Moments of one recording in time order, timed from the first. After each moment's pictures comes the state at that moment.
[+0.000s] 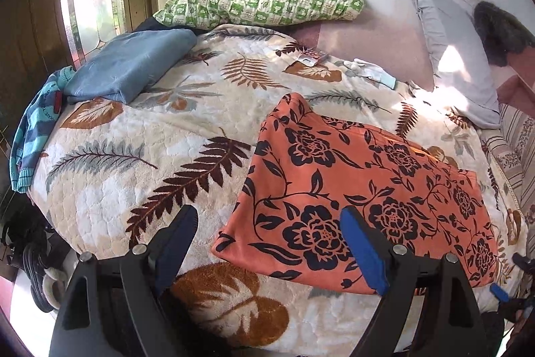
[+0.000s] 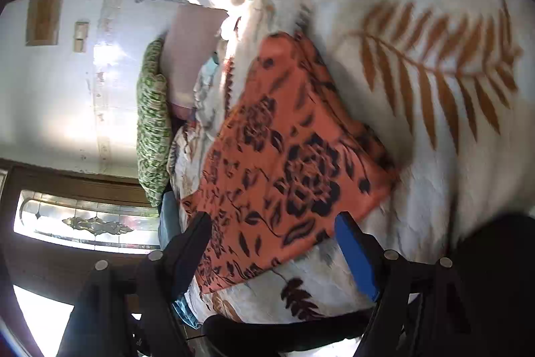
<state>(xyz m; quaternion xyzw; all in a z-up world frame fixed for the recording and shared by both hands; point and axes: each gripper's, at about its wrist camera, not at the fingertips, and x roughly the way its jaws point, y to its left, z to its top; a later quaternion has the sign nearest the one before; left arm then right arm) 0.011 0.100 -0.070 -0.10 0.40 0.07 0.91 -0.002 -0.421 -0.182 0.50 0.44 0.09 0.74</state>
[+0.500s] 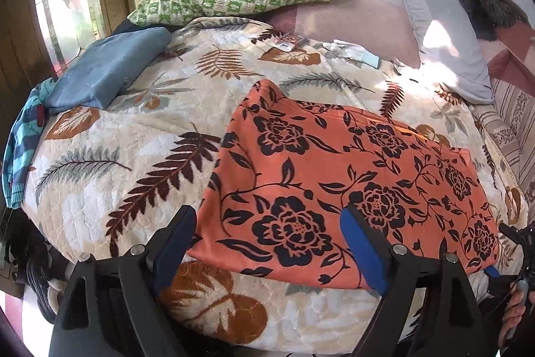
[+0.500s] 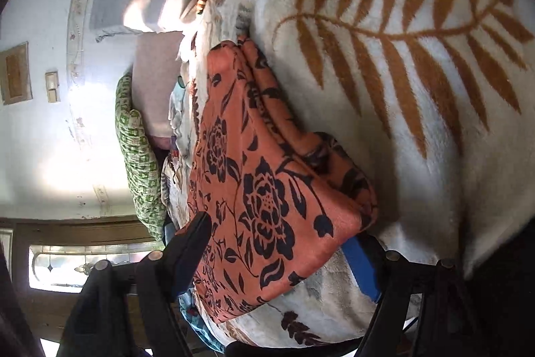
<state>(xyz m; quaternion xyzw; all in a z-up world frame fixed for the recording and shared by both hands) 0.033 0.063 -0.079 -0.07 0.43 0.04 0.90 0.018 -0.440 -0.216 0.56 0.42 0.04 0.71</state>
